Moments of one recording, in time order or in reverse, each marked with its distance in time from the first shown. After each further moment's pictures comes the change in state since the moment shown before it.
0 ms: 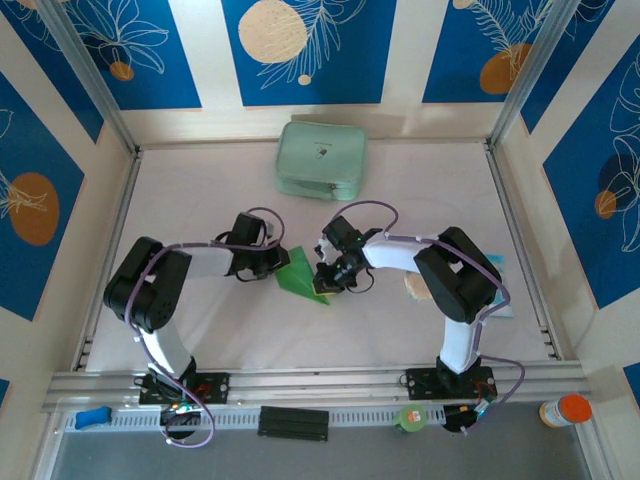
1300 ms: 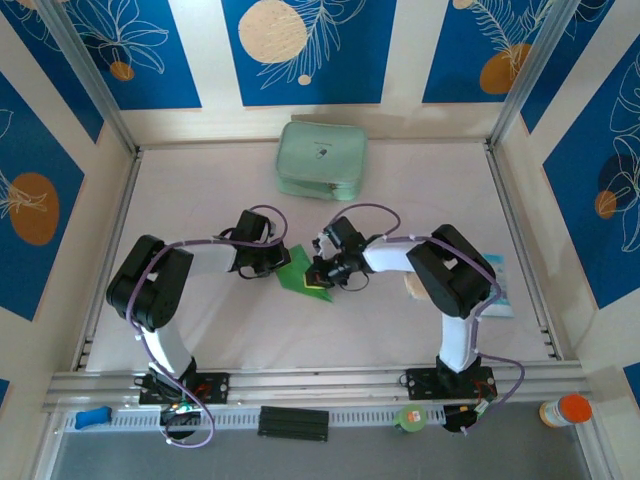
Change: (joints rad) left arm -0.014 0.013 0.047 -0.080 -0.045 0.009; right arm -0.013 0.029 -0.097 0.320 -0.095 0.170
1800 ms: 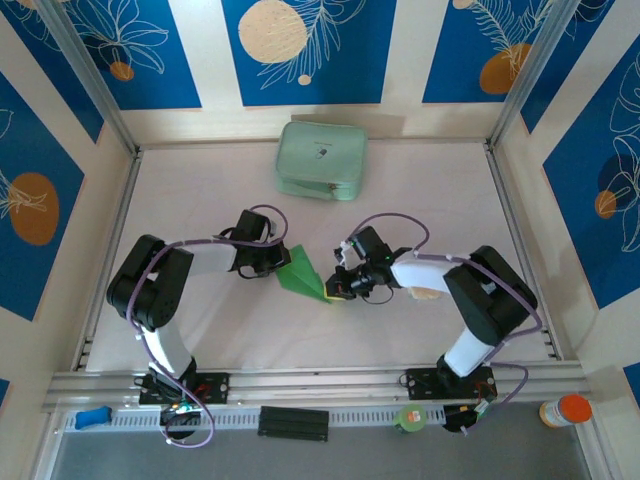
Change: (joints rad) left arm 0.000 0.000 0.004 -0.003 0.013 0.018; right arm -0.043 -0.272 -0.203 -0.032 -0.002 -0.012
